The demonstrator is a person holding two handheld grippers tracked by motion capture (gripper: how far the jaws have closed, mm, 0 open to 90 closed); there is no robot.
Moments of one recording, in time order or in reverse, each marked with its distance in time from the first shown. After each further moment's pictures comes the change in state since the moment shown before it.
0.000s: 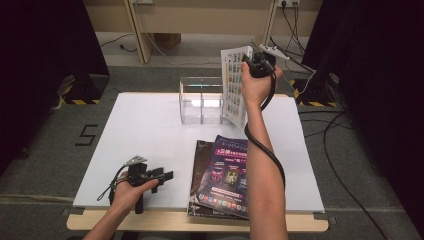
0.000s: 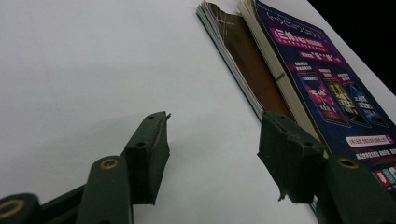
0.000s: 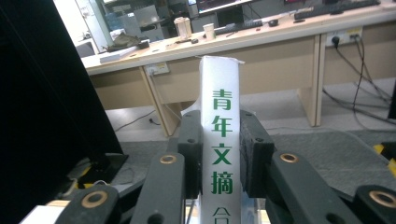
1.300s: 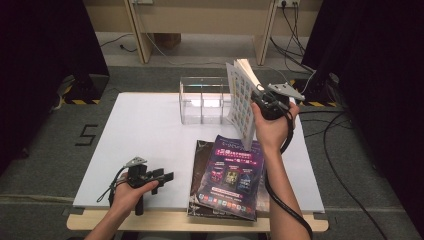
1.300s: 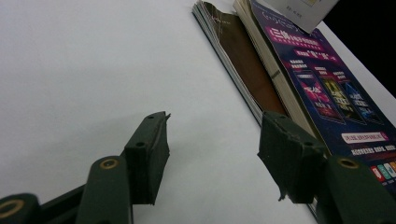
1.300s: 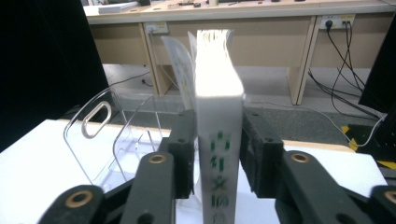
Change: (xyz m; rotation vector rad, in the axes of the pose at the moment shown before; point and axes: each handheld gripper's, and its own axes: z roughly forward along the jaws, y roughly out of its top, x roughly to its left) left arm -0.003 -0.002 -0.003 -0.005 -0.004 0.004; right arm -0.002 -0.049 -0.117 0.115 -0.008 -0.132
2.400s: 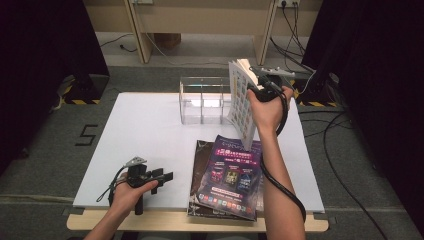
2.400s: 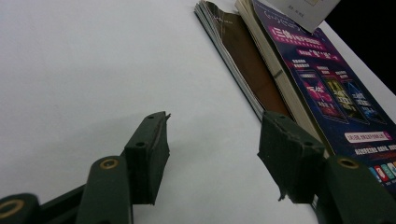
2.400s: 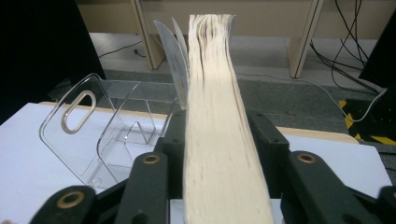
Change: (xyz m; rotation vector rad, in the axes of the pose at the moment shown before) left arm 0.002 0.000 0.000 0.006 0.001 0.004; right arm -0.001 0.028 0.041 0.155 -0.022 -0.002
